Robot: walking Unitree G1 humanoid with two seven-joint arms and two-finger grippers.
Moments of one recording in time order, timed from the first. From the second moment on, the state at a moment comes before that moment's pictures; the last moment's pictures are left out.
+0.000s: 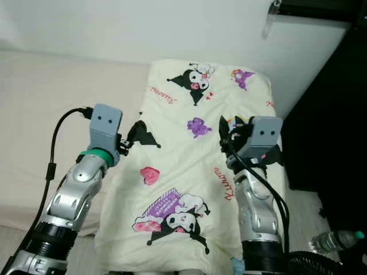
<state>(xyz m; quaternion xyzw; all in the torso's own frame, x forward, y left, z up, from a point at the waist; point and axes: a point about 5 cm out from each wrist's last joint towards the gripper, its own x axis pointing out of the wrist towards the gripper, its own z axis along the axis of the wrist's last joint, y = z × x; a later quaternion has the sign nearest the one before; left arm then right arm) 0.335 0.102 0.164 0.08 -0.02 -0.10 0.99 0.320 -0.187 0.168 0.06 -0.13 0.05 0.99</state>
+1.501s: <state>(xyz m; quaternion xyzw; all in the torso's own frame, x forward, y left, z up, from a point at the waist) 0.335 0.100 0.161 0.08 -0.02 -0.11 0.99 0.320 -0.187 0.165 0.06 -0.13 0.05 0.99</state>
